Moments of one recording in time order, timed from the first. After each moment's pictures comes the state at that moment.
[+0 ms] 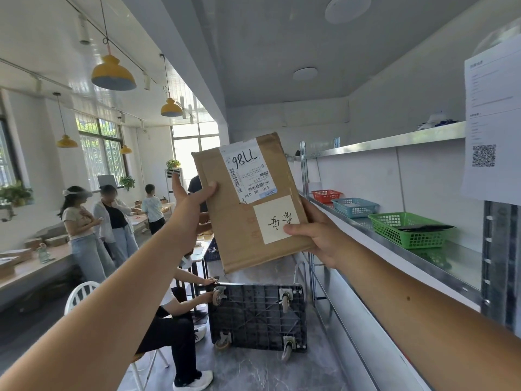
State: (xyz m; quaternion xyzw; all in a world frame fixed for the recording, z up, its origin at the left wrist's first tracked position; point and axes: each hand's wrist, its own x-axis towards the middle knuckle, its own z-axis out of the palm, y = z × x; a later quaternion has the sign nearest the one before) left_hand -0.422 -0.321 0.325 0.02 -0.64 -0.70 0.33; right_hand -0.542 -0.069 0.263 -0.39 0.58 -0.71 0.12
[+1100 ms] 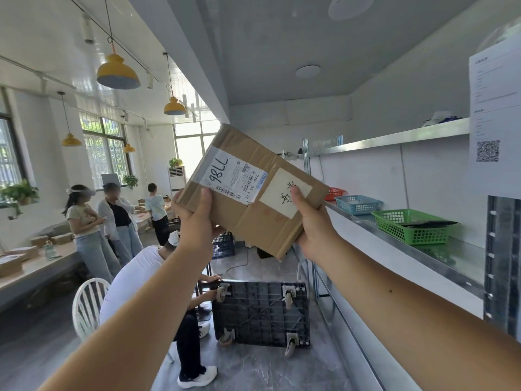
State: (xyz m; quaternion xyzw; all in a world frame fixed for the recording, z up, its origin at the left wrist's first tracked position) left_hand -0.426 -0.319 0.284 0.01 -0.52 -0.75 0.41; right_hand -0.521 -0.112 0.269 -0.23 0.43 -0.87 0.06
